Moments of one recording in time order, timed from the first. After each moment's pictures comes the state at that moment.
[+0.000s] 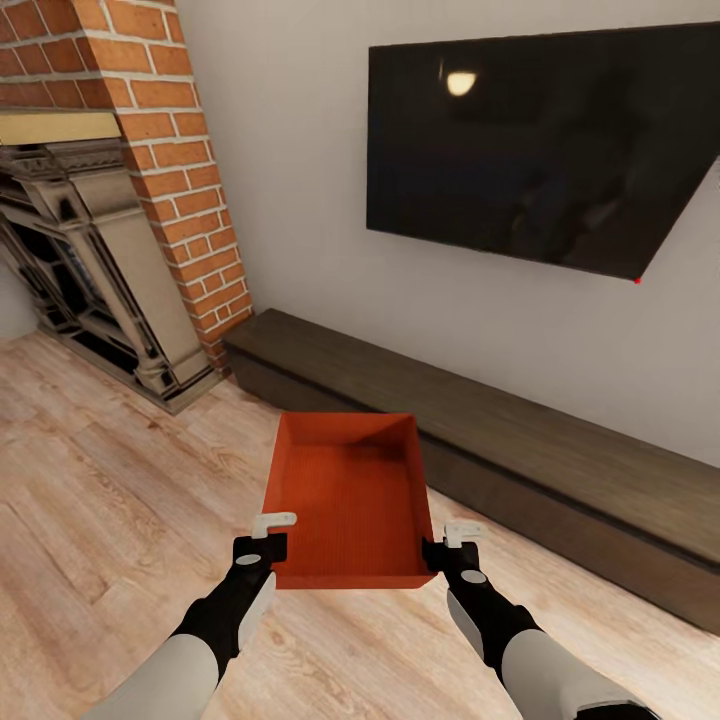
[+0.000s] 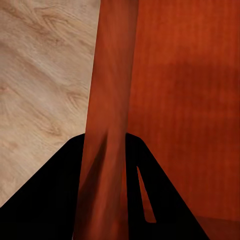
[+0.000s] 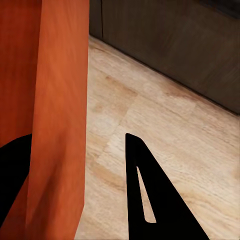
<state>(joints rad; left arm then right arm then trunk) -0.63 -0.11 -0.07 -0.53 0.05 0.14 0.31 -0.69 0.10 0.06 -0.31 0.02 -0.08 -0.16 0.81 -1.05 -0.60</state>
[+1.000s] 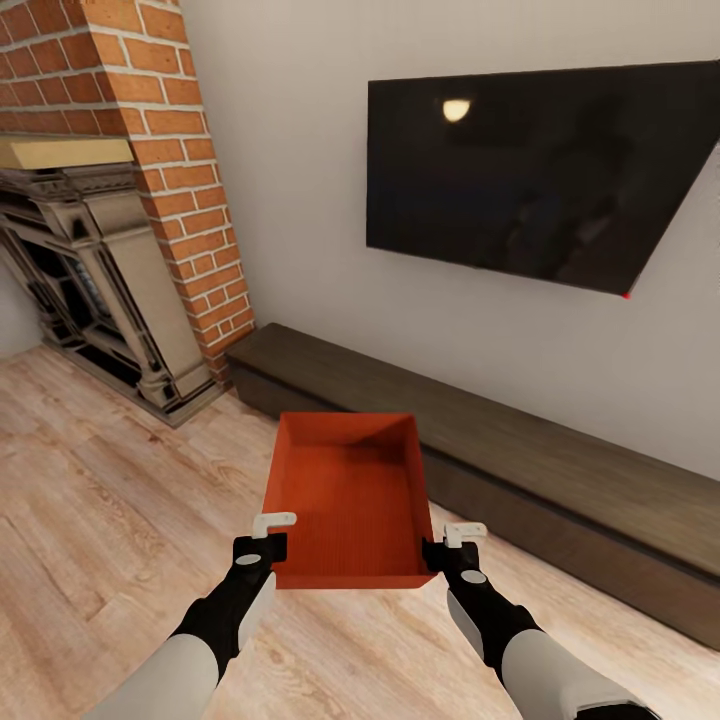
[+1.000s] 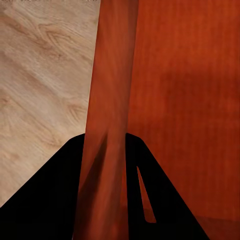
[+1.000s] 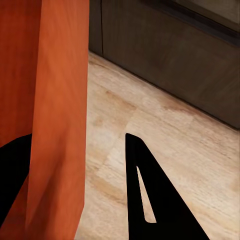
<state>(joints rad) -0.63 -0.11 -0.07 -0.53 0.05 0.14 0.31 -0.69 0.10 0.06 -0.31 0.02 -0.08 -0.16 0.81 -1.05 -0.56</state>
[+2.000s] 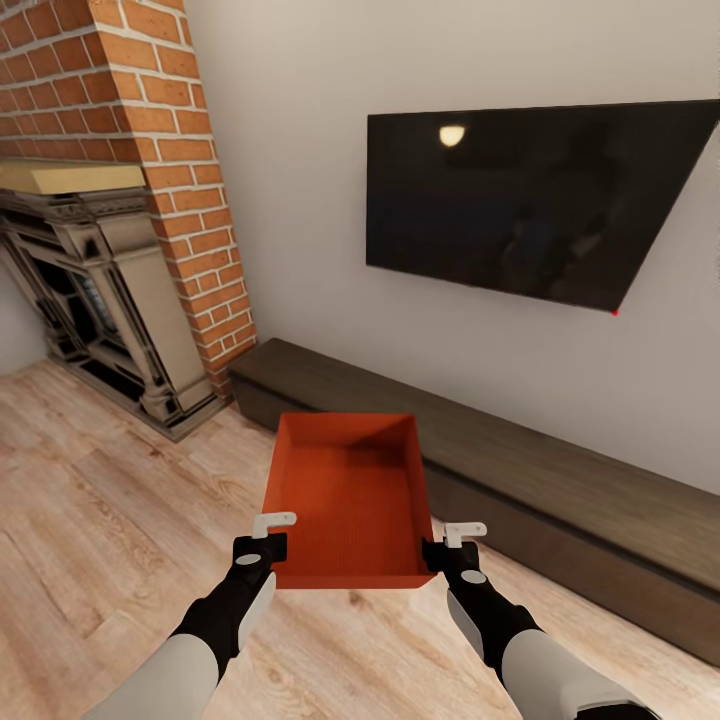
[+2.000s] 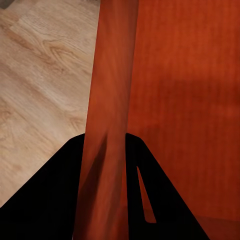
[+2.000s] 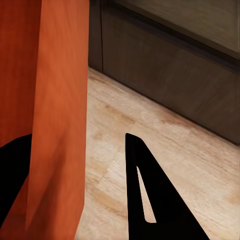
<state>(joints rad) -0.63 -0.11 -0.07 -0.53 0.05 0.14 0.31 -0.69 0.10 0.06 -0.31 0.02 -0.08 -0.16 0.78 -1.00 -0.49</state>
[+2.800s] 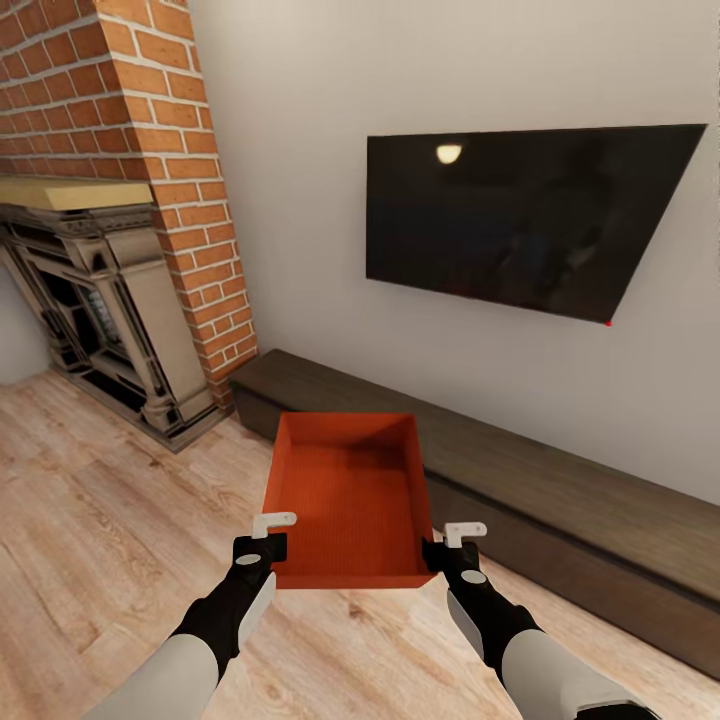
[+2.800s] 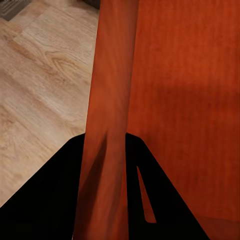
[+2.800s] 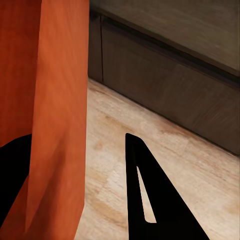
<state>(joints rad) -0.63 -0.11 -0.07 -0.53 0.05 0.14 0.31 -0.69 0.10 0.06 -0.31 0.02 -0.08 -0.16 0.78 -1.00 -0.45</state>
